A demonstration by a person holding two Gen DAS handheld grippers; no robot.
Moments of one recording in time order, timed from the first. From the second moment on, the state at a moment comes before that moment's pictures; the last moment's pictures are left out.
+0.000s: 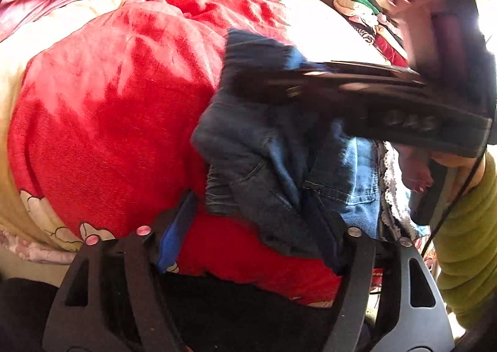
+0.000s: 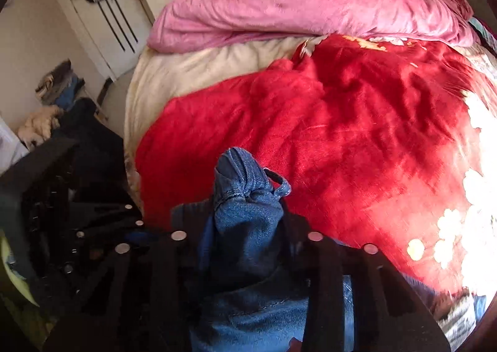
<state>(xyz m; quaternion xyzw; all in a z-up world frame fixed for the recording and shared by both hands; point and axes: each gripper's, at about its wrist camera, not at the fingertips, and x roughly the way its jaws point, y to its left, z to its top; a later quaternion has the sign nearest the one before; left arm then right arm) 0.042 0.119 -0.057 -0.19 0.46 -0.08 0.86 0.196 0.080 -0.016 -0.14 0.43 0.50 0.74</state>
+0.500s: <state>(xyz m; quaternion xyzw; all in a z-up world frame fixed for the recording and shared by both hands) 0.064 0.040 -0.015 -0.21 0.44 -0.22 0.84 0.185 -0.076 0.045 -0.01 0.37 0.49 0.79</state>
